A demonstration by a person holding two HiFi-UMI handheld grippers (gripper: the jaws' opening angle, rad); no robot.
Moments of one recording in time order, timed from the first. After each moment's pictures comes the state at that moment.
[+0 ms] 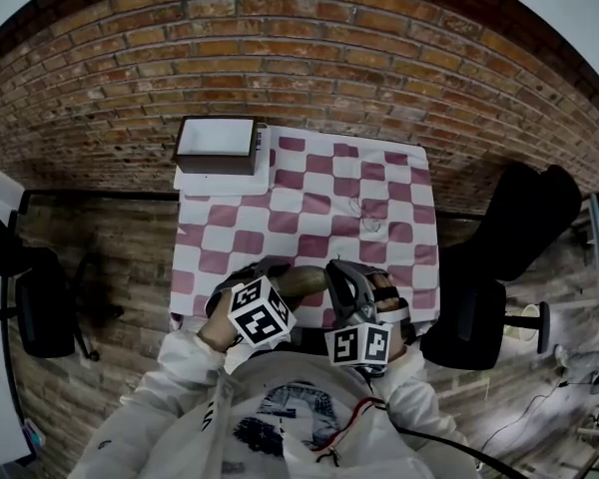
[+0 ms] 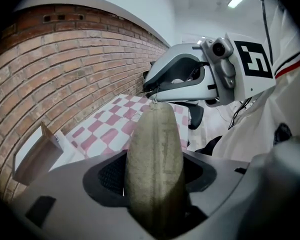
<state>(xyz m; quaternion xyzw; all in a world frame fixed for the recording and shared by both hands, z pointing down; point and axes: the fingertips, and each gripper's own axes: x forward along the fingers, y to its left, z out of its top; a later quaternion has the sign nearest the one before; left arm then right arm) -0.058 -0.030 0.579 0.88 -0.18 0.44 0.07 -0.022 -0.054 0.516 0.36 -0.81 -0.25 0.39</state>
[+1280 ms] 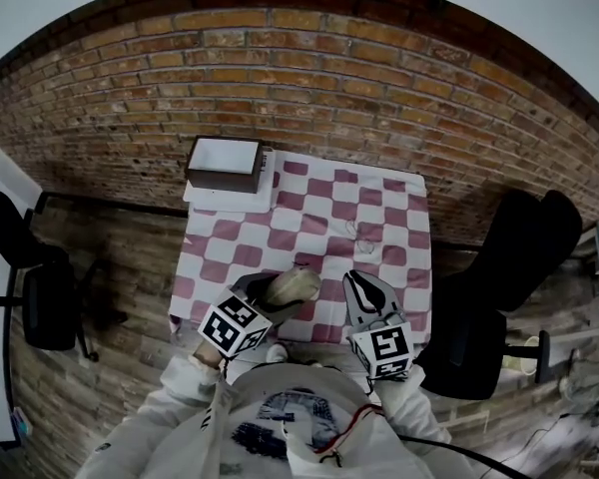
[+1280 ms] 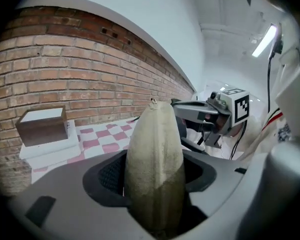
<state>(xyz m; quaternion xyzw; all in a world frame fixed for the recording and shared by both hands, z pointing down) -0.049 -0.025 0.525 0.90 -0.30 0.23 0.21 0.050 -0.054 0.473 0.45 -0.88 0.02 0.14</state>
